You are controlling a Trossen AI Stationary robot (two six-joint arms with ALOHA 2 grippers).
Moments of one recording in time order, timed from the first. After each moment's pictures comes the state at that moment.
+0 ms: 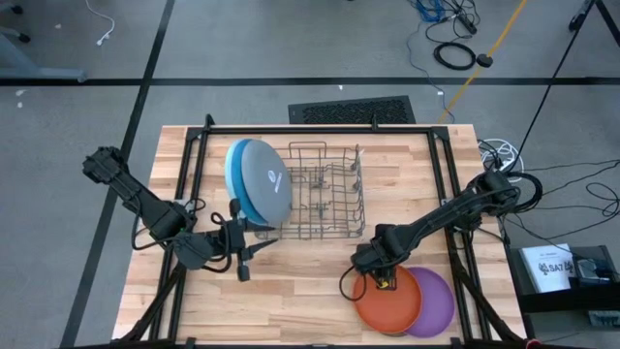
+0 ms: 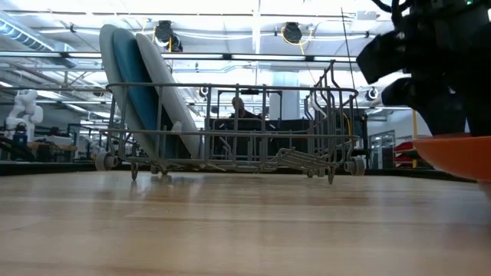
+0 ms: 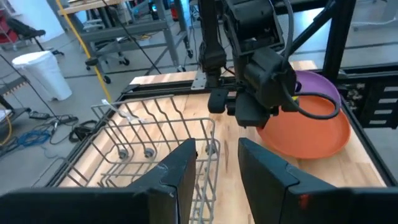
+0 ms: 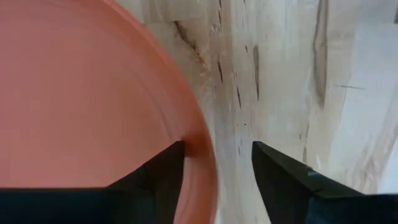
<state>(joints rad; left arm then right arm) -0.66 1.18 1.04 -0.26 -0.82 -0.12 0.43 1.74 1.16 -0.99 -0.07 0.53</state>
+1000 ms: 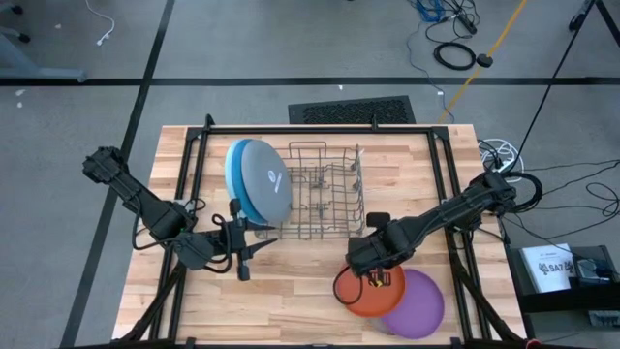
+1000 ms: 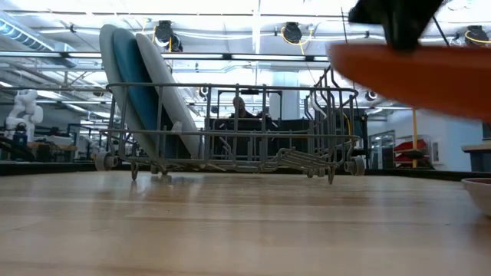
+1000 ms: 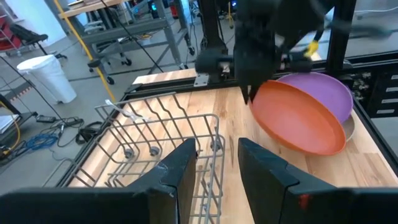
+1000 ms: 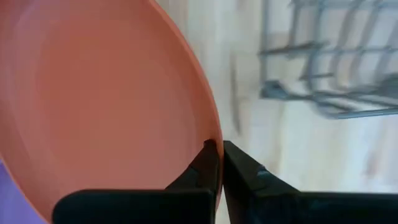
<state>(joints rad) -0.66 1.18 1.04 -0.28 -0.82 -0.09 0.45 1.75 1.56 -1.32 0.15 0.48</state>
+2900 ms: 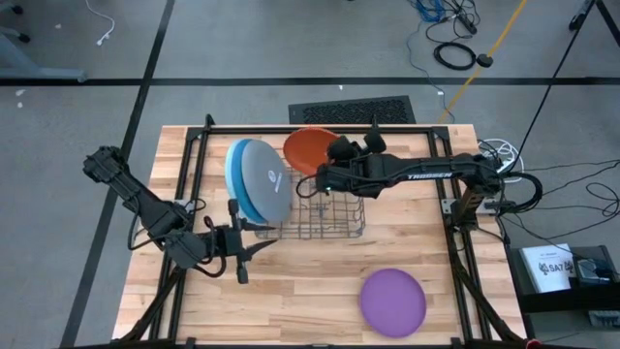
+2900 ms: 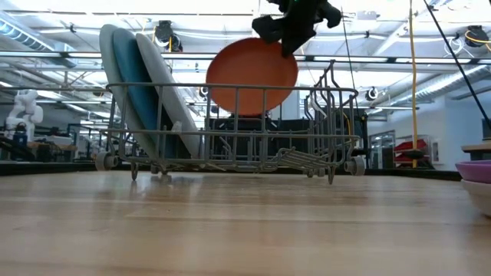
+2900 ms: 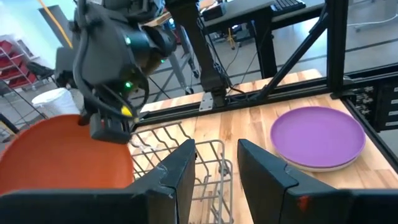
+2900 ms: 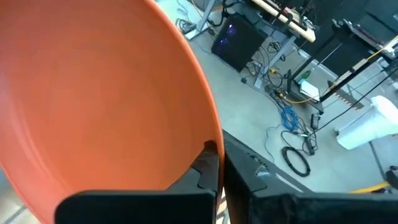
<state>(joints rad) -0.69 1.18 1.04 -0.14 -0.85 0.09 -0.01 1.79 1.70 -1.04 1.09 0.67</state>
